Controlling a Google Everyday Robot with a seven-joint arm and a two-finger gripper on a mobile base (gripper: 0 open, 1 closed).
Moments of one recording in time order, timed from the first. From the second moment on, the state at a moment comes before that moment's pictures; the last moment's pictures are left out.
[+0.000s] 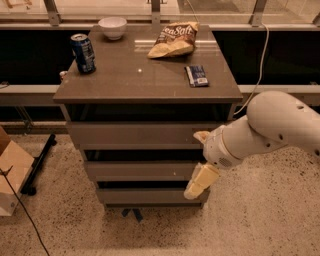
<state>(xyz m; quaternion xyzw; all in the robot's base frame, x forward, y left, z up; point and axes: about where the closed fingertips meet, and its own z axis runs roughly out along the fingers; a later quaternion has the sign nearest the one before) 0.482 -0.098 0.743 -0.59 0.75 0.15 0.26</state>
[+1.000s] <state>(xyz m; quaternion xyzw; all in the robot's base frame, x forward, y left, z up) 0.499 -0.093 0.696 -0.56 0.77 0.18 0.25</state>
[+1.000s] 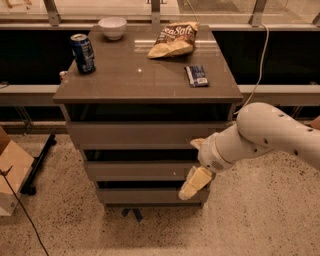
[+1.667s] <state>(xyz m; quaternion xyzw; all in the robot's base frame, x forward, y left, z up) 0.535 -0.091 0.656 -0.53 0.78 0.18 0.28</state>
